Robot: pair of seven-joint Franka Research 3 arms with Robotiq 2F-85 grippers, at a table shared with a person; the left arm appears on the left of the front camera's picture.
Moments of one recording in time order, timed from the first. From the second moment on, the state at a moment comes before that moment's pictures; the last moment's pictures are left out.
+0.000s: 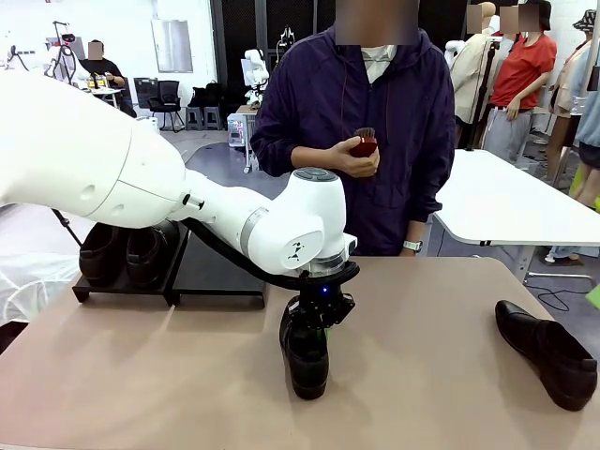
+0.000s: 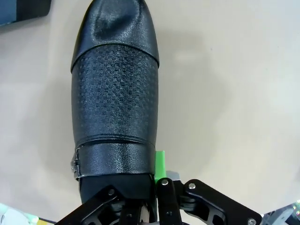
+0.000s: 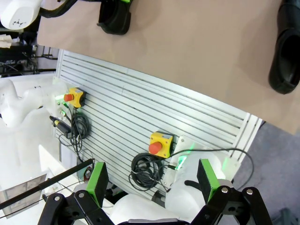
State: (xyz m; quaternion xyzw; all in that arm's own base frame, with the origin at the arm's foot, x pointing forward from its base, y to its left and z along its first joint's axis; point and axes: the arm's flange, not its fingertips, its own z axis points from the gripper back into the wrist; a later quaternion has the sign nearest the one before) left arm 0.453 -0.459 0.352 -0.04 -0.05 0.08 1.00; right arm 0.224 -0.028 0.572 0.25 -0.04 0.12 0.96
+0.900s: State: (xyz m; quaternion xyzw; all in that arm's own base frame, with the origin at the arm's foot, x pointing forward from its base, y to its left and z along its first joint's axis) left arm 0.400 -0.428 0.473 -0.01 -0.11 -0.20 0.97; right arm 0.224 -0.028 0.572 0.25 -0.04 0.12 0.96
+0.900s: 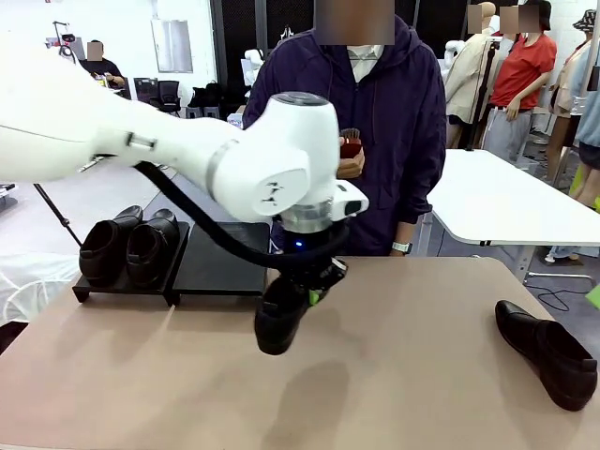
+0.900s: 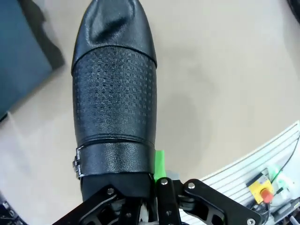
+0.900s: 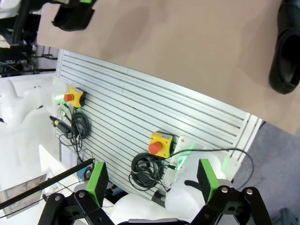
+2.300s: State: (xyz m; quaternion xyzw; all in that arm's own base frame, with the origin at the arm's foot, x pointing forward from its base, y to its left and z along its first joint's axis) left arm 0.536 -0.200 0.469 -0.03 -0.25 0.12 0.96; right arm 0.224 -0.029 0.572 0.25 -0.04 0.12 0.96
